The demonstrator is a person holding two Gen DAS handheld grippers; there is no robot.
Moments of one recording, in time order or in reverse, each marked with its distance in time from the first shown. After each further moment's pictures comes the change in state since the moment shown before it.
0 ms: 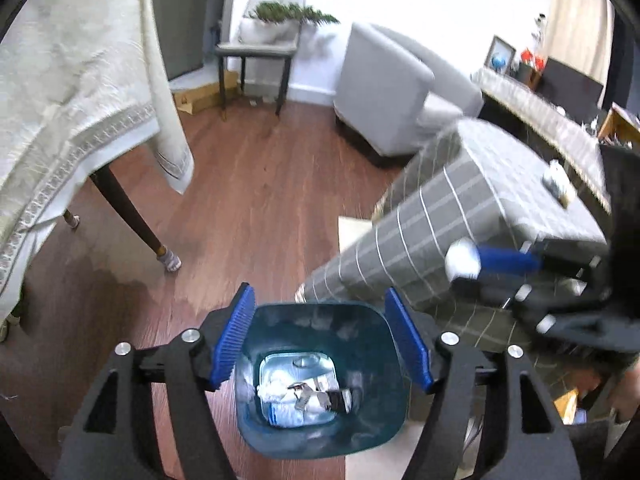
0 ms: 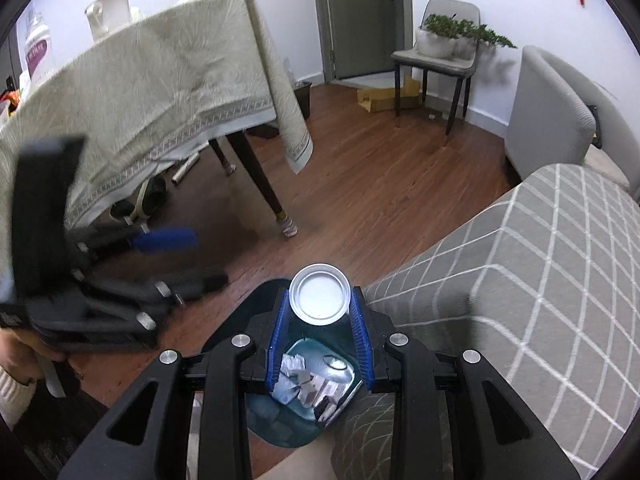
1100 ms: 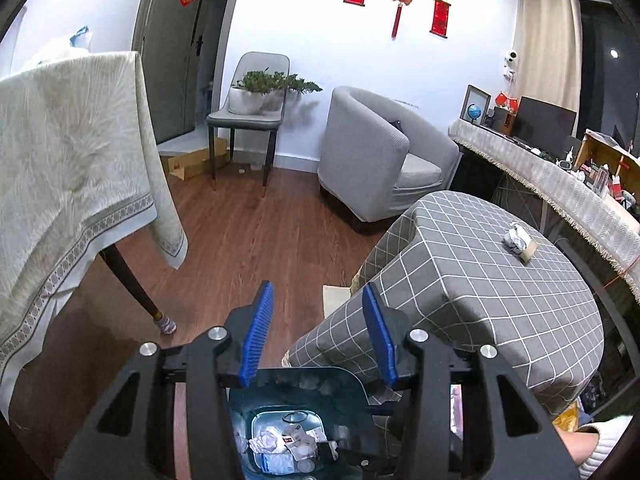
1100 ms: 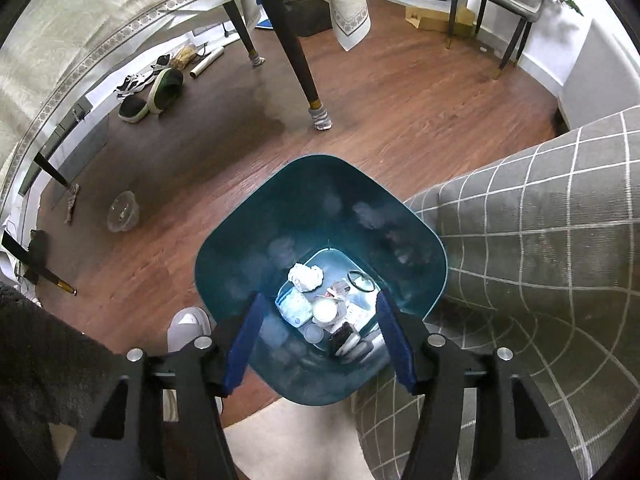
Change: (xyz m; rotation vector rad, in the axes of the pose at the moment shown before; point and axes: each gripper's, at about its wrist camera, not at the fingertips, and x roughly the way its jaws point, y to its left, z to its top) left arm -0.052 -0.026 0.028 0.047 -0.230 -0.040; right arm 0.080 0.044 -0.053 -0.122 0.294 0.054
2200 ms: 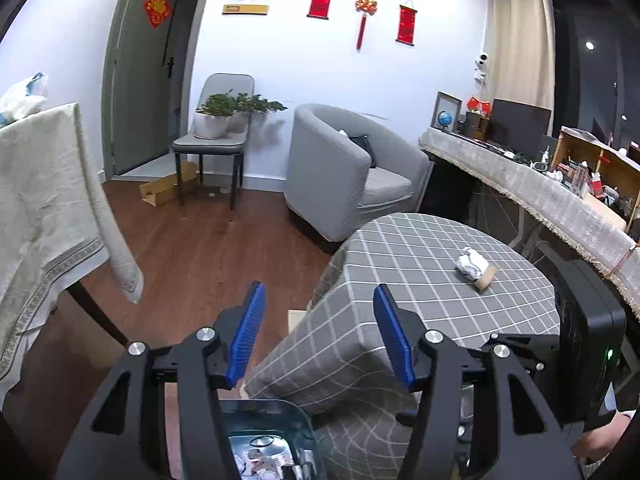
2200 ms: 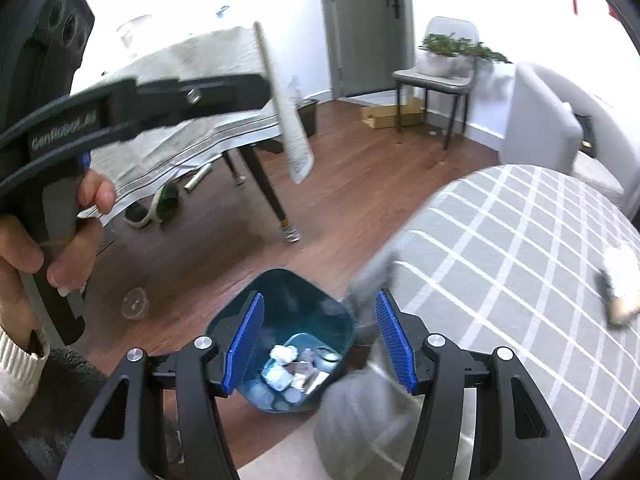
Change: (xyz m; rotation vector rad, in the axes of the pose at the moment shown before) left arm 0.014 -0.083 0.033 0.058 -0.050 -0.079; right arm -0.169 -0.075 -0.037 0.117 -0.399 -0.051
